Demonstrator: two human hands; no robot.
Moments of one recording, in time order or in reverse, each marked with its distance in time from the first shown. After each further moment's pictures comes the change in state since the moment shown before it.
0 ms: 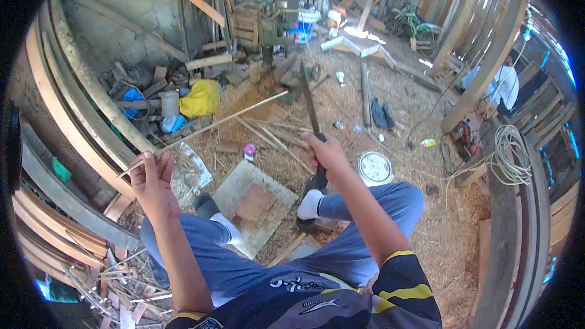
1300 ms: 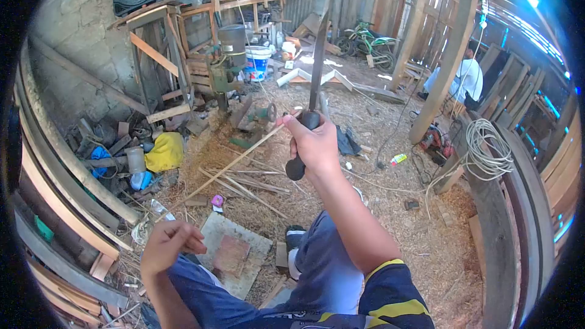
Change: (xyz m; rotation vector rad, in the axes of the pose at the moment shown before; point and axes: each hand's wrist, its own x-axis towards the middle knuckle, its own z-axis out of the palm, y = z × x) left_hand 0.000 -0.017 0.065 0.579 -1.021 -0.647; right_hand -0.012 -0.150 -0.039 0.179 0.211 -0.612
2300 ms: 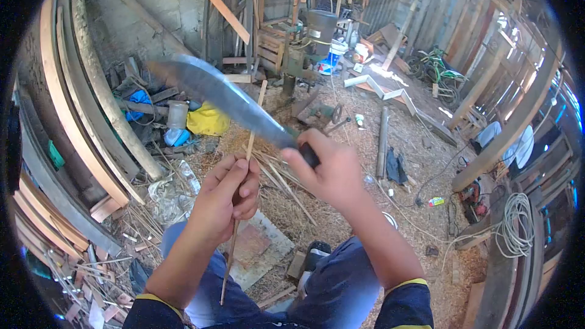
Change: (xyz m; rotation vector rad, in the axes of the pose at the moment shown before) left_hand 0.077 0.038 0.013 -0.760 0.132 0.232; right_hand 0.011 0.046 0.095 -0.826 -0.488 -0.665
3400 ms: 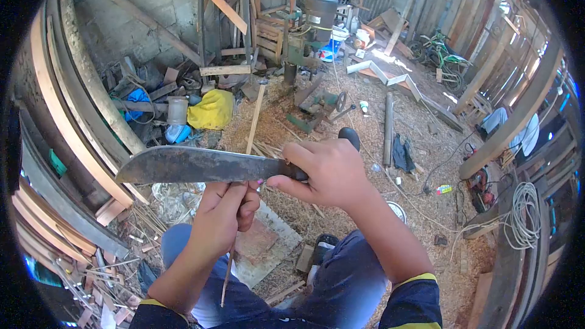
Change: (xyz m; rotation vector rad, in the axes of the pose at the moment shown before) left_hand -0.009 -0.010 -0.004 0.296 0.130 -0.021; right_hand 0.006 0.008 0.005 -0.151 -0.238 -0.340
